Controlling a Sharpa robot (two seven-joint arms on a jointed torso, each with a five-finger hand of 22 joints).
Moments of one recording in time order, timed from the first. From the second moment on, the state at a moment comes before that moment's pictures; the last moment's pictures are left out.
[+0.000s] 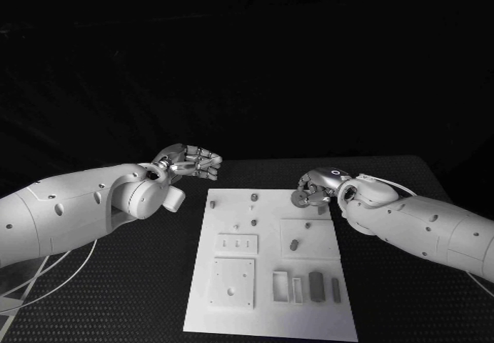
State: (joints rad) left arm 1.38 -0.80 -0.16 1.31 -0.17 -0.21 0.18; left_hand 1.52 -0.10 0.06 0.29 0.06 0.74 0.19 0.39 0.43 1.07 0.14 0.16 0.16 0.92 0.13 0.32 0.69 0.06 0.96 0.02 0.21 0.59; right arm 1.22 -0.57 -0.10 1.01 -1.56 -0.29 0.00; right_hand 1.04 -0.03 0.58 -0.29 0.05 0.89 0.12 0.30 0.52 1.30 0.01 1.16 1.21 1.36 -0.10 1.44 1.16 0.21 1.23 -0.06 0.89 1.31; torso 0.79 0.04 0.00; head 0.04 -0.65
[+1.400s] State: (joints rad) left arm 1.38 -0.81 -0.16 1.32 -0.17 -0.22 0.18; left_hand 1.52 -0.10 0.06 0.29 0.06 0.74 0.19 0.39 0.43 1.07 0.14 0.16 0.16 0.92 0.13 0.32 0.69 0.06 0.96 0.02 0.21 0.59; right arm 1.27 -0.56 -0.12 1.25 -1.73 -0.40 -0.12; right_hand 1.07 -0.02 0.58 -0.30 0.05 0.89 0.12 0.30 0.52 1.31 -0.01 1.16 1.22 1.36 -0.11 1.44 1.17 0.21 1.23 -0.07 0.90 1.31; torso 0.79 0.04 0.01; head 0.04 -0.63
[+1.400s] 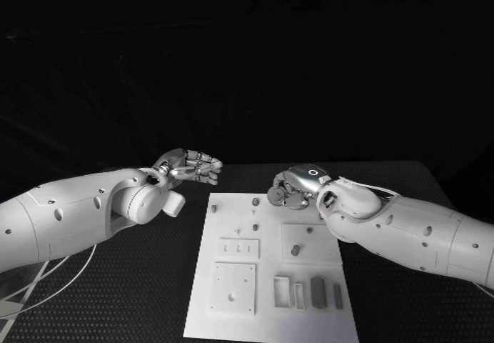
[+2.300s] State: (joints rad) left arm 1.38 -0.80 -0.16 1.32 -0.17 -0.22 0.18; left_hand 1.52 -0.10 0.06 0.29 0.06 0.74 0.19 0.39 0.43 1.07 0.14 0.16 0.17 0.92 0.13 0.32 0.69 0.06 0.96 0.02 0.21 0.59; right arm 1.25 -0.43 -0.17 1.20 -1.80 -0.41 -0.16; right_hand 1.07 -0.03 0.57 -0.30 0.04 0.96 0.10 0.32 0.54 1.31 -0.01 1.16 1.21 1.36 -0.11 1.44 1.17 0.21 1.23 -0.07 0.91 1.31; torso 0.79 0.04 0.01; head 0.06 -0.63
